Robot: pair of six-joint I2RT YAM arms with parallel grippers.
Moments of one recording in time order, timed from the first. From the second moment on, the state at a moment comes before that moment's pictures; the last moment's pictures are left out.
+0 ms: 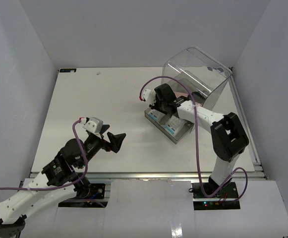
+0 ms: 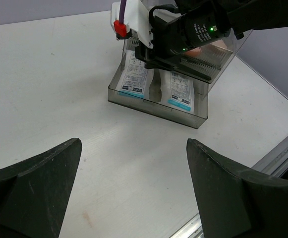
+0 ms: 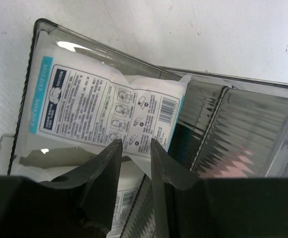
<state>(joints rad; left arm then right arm) -0.93 0.42 0.60 -0.24 -0.31 -0.21 0.65 1.78 1.31 -0.35 0.14 -0.68</state>
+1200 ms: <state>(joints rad) -0.93 0.42 0.60 -0.24 -0.31 -0.21 0.59 1.81 1.34 -0.41 -0.01 -0.62</state>
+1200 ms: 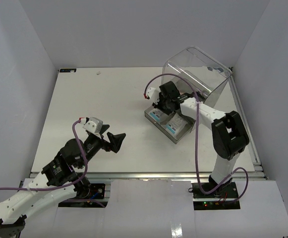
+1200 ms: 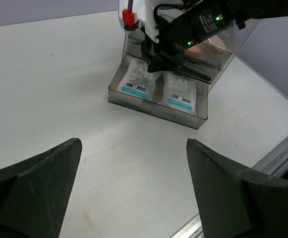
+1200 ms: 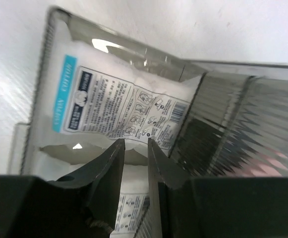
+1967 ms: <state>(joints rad) -0.93 0.36 0.60 -0.24 -0.35 -0.21 0.84 1.72 1.10 -0.44 -0.18 -0.65</state>
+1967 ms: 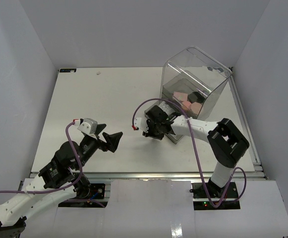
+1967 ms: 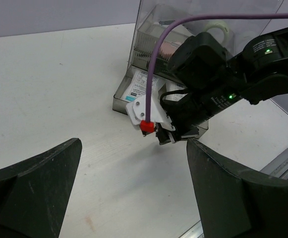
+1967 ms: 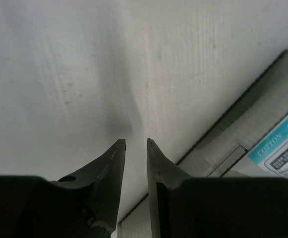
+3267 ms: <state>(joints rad) -0.93 0.36 0.59 -0.24 -0.35 -0.21 0.66 1.62 1.09 -0.45 0.01 -0.67</state>
